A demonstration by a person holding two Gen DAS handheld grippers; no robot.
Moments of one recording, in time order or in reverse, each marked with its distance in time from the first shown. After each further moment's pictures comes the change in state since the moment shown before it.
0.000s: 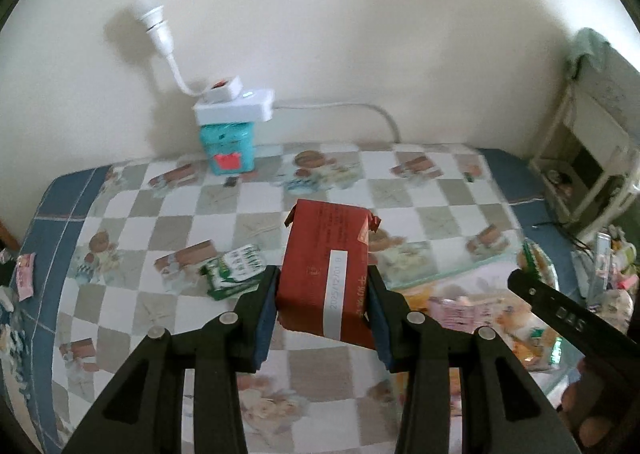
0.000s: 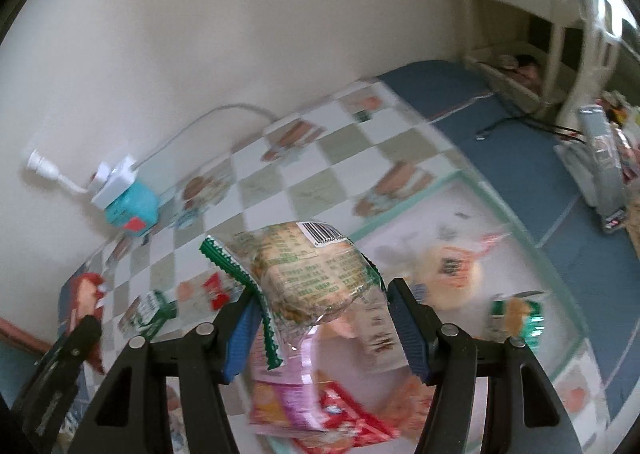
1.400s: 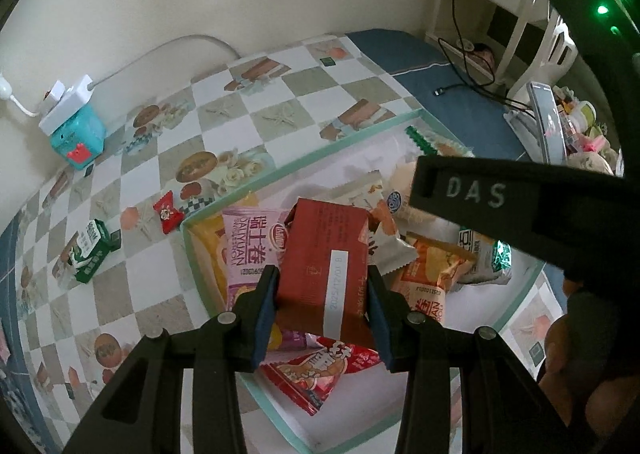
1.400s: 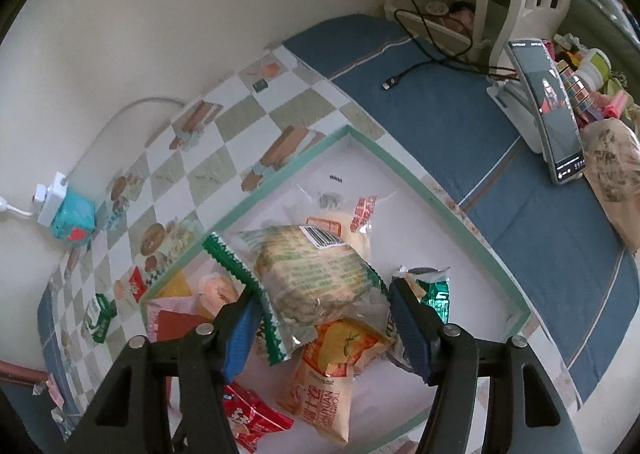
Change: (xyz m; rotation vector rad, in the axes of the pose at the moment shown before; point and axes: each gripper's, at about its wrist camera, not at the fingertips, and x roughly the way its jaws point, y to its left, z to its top) left arm 0.044 -0.144 -0.068 0.333 0.239 -0.141; right arm 0.018 -0.071 -0.001 0.104 0.150 -0.118
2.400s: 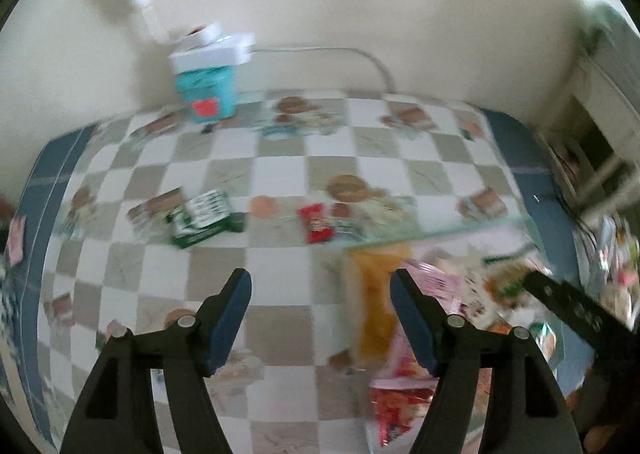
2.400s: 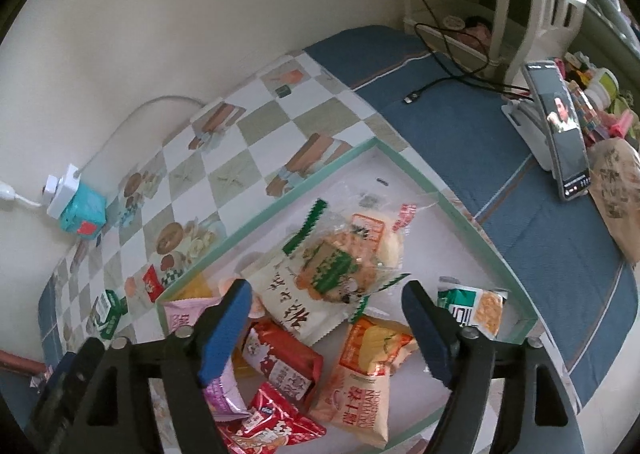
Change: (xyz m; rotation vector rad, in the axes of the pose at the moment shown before) left arm -0.041 0.131 0.002 -0.427 -0.062 0.152; right arm -0.010 0.029 0.001 -0.065 -0.032 0.011
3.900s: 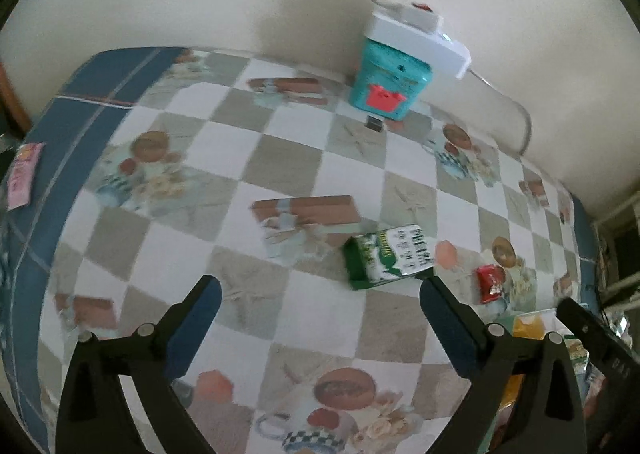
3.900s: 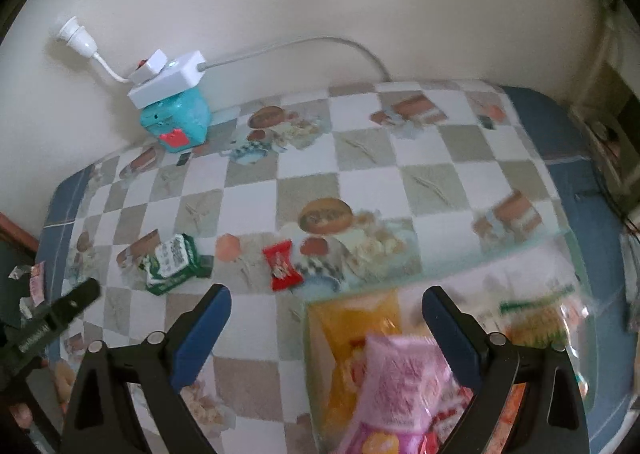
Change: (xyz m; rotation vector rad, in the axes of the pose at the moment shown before) left arm 0.056 0.187 0.029 -0.267 0.052 -0.016; right arm 0.040 0.177 -0.007 -0.455 0.044 0.139
